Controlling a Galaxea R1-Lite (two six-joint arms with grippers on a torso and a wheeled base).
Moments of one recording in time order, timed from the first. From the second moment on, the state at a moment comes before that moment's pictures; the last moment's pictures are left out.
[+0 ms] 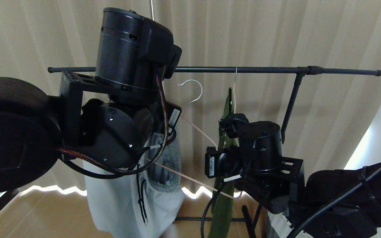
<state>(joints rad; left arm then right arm) -0.87 1.70 -1.35 0.04 0.84 0.16 0.84 1.90 -0.93 -0.60 -0.43 0.36</state>
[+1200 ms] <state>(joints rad) -0.90 1.61 -1.15 0.02 0.64 0.17 0.80 1.87 -0.83 -0.84 -0.35 0.19</state>
